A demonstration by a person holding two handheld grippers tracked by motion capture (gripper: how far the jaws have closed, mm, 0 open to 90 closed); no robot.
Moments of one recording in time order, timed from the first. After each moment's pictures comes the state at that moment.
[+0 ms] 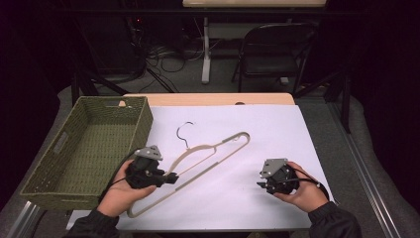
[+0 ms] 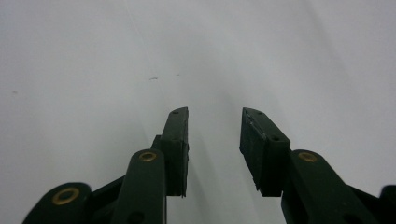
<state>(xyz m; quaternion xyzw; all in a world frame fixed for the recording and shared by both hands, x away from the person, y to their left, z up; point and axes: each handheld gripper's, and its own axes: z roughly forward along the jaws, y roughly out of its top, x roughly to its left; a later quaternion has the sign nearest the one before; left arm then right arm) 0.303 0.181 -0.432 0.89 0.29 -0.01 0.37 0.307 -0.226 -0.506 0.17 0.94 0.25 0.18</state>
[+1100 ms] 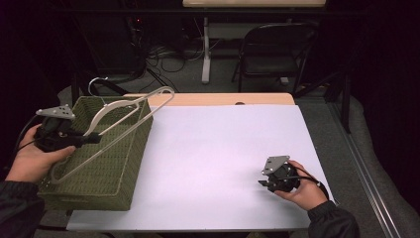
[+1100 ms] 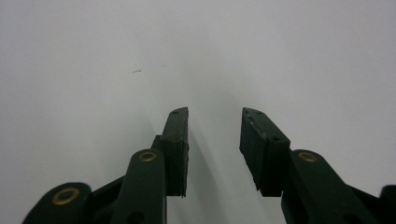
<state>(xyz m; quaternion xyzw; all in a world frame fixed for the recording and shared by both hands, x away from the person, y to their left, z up) 0.359 0.363 -0.369 0.86 0.36 0.11 0.34 0.317 -0.234 -0.515 0.19 0.94 0.24 0.17</state>
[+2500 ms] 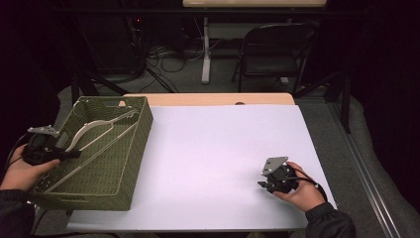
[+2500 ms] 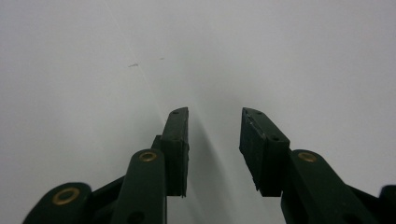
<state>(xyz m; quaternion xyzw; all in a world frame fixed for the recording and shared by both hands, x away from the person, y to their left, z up) 0.368 0.447 -0.456 0.82 0.48 0.13 0.29 0.318 -0.234 -0.524 0.21 0.93 0.24 0.16</state>
